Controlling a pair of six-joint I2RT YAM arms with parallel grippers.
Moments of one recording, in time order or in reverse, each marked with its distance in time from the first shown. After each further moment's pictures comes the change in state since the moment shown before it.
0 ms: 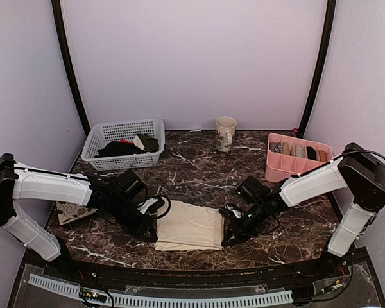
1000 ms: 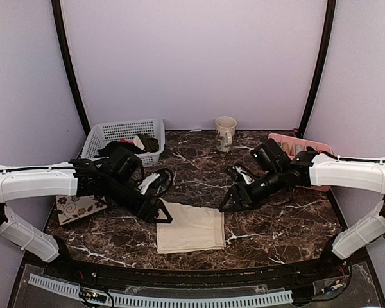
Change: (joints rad) left arm -0.008 -0.123 0.114 -0.033 -0.016 0.039; right arm -0.062 -0.299 0.176 -0.274 0.123 -0.156
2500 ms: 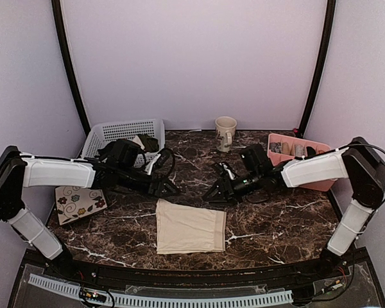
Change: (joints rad) left arm 0.198 0.198 0.020 0.480 0.190 -0.073; right arm -0.076 0.291 -0.005 0.566 -0.232 0.191
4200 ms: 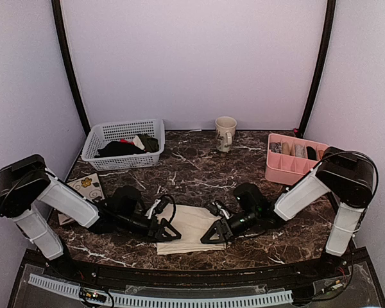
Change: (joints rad) left arm -0.214 0.105 -0.440 0.603 -0.014 -0.387; right arm 0.196 0.158 -0.294 0.469 -0.009 0.005
